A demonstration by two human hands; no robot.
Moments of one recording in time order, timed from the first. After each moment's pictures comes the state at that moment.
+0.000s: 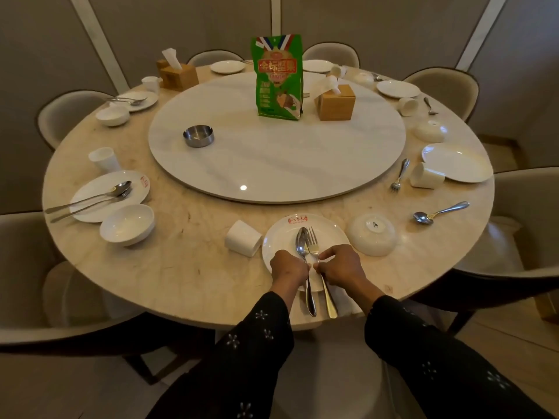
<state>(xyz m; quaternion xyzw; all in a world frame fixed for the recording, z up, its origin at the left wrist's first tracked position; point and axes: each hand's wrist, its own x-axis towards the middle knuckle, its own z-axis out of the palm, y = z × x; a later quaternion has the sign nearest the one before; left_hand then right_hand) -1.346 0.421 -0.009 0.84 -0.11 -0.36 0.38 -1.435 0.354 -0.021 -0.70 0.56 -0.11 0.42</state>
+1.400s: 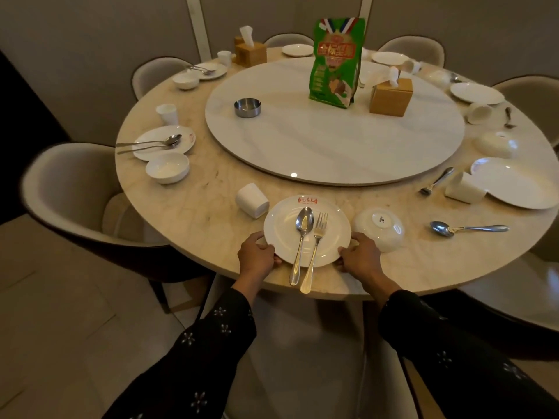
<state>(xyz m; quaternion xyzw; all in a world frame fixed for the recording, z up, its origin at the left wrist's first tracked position) -1.383 0.480 -0.018 0.80 0.02 -0.22 0.56 -1.504 0.322 -0.014 -0.73 0.45 -0.11 0.50</state>
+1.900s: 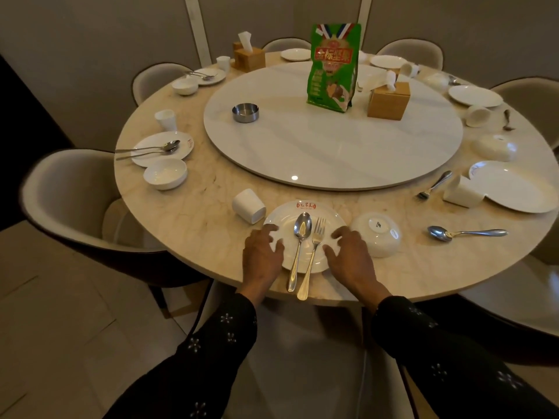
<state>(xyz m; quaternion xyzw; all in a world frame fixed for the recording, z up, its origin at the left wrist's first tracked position) -1.391 0.466 -0.012 0.89 -0.19 -0.06 0.41 -1.498 0.323 -0.018 -0.88 0.36 -0.13 0.30</state>
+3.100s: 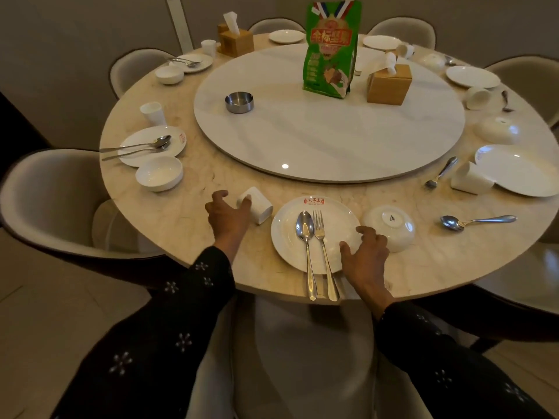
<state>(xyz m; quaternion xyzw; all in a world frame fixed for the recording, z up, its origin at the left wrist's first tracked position) -1.270 0.476 0.005 0.86 -0.02 -0.09 0.50 -1.485 0.342 -0.033 -0.78 0.49 -0.20 0.34</state>
